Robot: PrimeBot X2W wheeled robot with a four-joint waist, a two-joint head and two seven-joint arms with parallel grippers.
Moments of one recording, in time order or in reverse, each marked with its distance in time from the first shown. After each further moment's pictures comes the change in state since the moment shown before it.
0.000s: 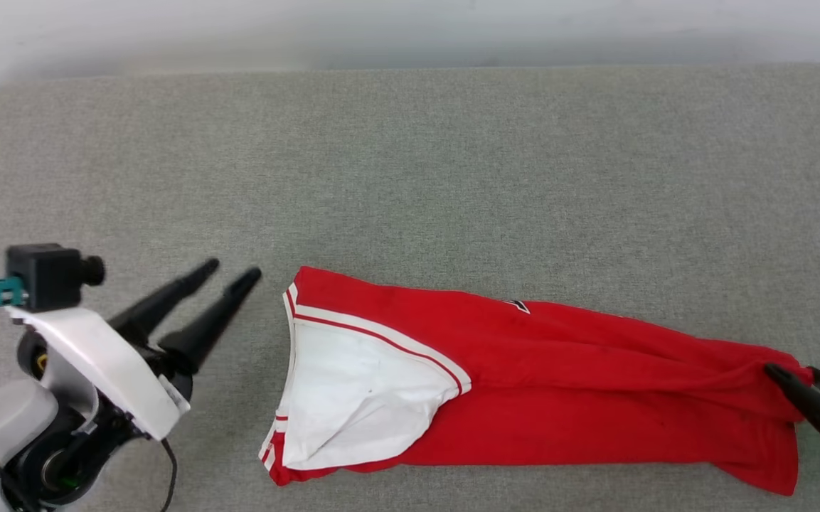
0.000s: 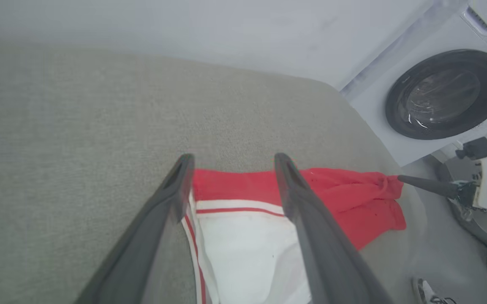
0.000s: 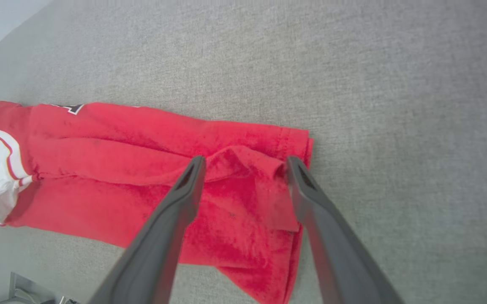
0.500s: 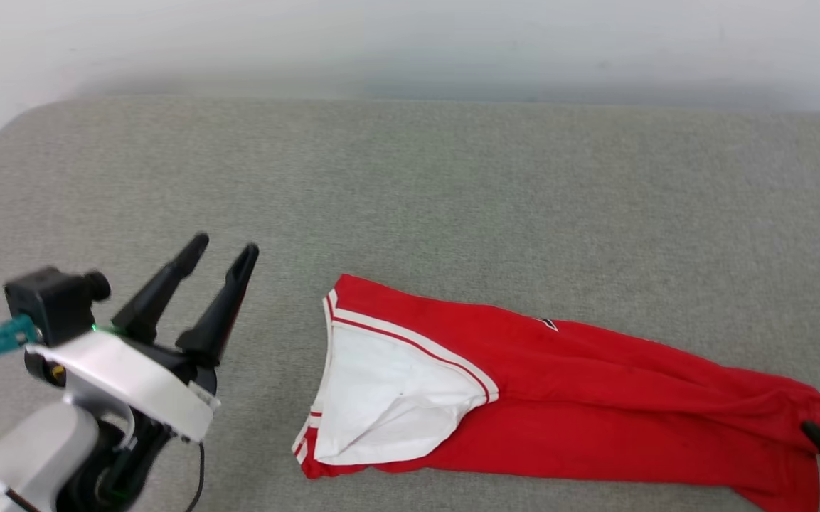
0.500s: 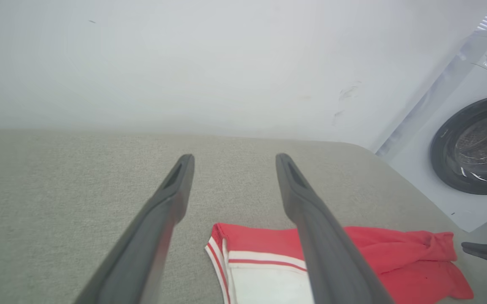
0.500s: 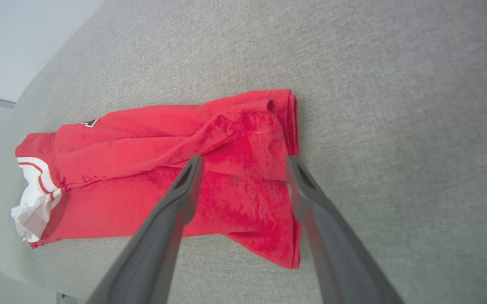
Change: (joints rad) left arm 0.161 -0.174 0.244 0.019 0.296 0.097 -0.129; right arm 0.152 0.159 -0.239 -0.061 0.014 0.000 0.050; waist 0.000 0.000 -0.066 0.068
